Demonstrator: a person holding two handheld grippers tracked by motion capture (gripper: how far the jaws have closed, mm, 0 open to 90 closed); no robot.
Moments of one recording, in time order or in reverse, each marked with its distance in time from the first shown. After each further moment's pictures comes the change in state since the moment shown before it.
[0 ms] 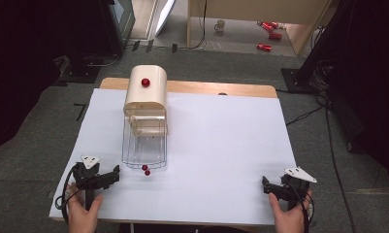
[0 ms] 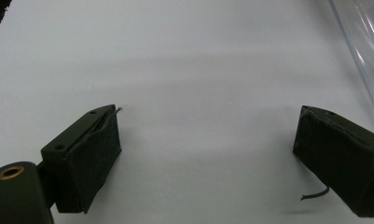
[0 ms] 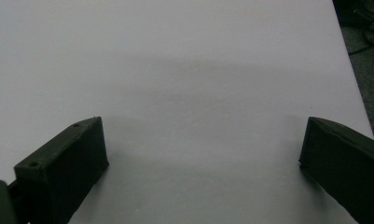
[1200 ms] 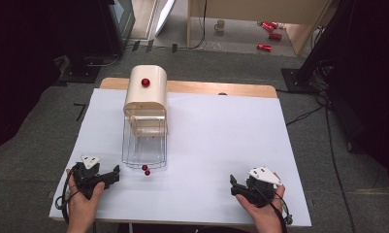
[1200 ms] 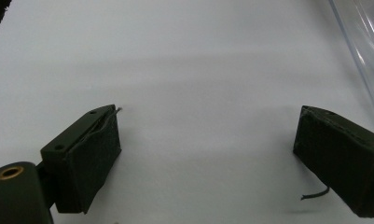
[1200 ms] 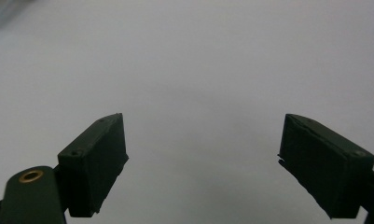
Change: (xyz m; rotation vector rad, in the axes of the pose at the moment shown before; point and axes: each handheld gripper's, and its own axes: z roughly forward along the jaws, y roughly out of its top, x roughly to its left) left arm 0.000 0.000 0.000 -0.001 0.000 0.000; right arm 0.115 0.025 -0.031 -0.092 0.119 -0.113
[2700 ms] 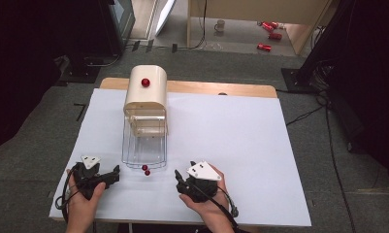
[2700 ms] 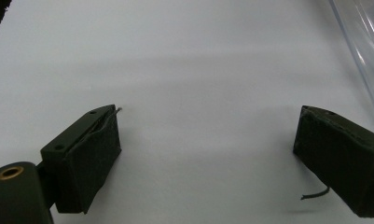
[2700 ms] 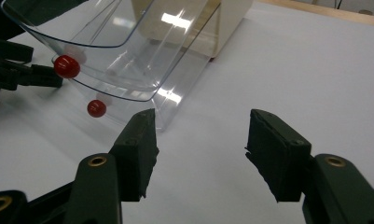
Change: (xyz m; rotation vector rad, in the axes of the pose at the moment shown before) left arm 0.000 0.000 0.000 0.001 0.001 0.000; right arm 0.140 0.044 0.017 -0.100 0.253 -0.120
